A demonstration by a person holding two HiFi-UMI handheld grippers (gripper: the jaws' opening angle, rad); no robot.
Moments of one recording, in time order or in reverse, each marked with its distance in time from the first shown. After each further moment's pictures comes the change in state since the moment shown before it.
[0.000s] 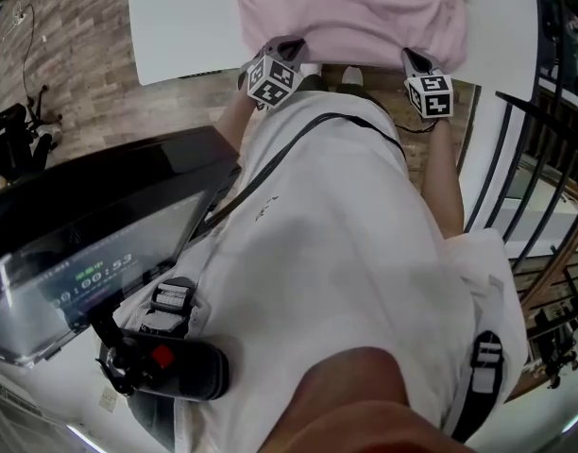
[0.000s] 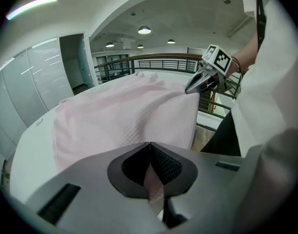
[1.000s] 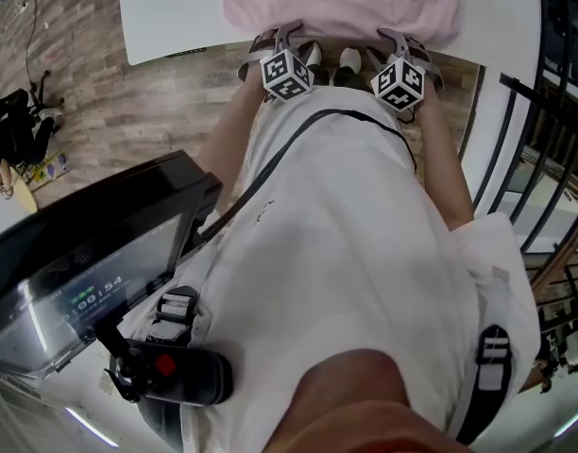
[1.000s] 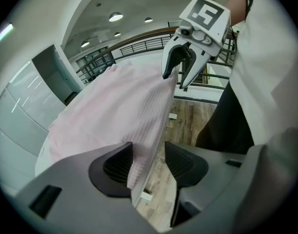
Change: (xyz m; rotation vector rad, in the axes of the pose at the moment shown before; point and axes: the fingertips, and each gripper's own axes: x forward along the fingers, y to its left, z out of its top) left arm 0.005 -0.008 -0.021 0.266 0.208 0.041; right arm 0.037 0.101 0.024 -0.691 0.139 0.172
